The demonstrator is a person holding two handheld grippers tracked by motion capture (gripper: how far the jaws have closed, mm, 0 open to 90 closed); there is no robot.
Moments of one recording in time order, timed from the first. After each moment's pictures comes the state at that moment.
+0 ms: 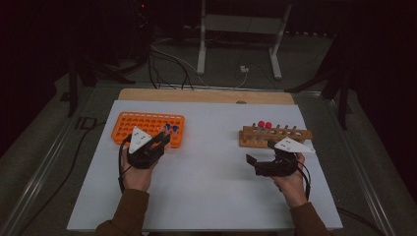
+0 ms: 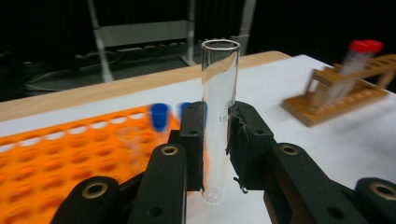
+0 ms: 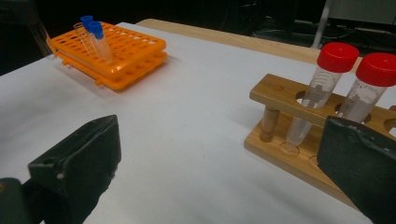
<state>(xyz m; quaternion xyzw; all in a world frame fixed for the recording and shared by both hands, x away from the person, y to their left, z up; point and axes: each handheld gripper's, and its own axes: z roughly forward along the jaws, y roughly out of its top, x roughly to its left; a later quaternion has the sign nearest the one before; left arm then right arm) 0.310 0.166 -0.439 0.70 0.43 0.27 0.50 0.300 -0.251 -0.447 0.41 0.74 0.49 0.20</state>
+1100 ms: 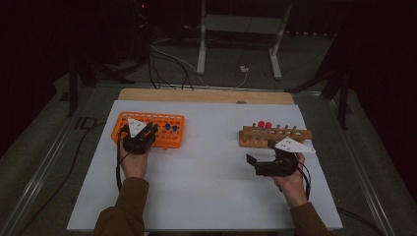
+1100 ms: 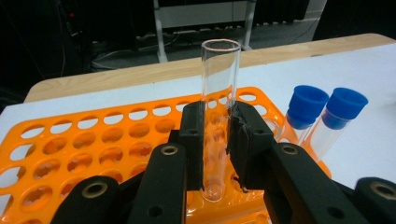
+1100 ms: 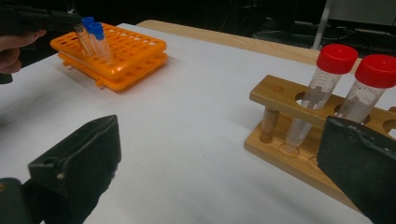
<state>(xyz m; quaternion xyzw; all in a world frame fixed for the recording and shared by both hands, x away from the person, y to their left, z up) 0.363 0.183 -0.474 0.69 0.49 0.32 0.43 0.300 -0.251 -0.446 0.41 0.74 0.49 0.20</state>
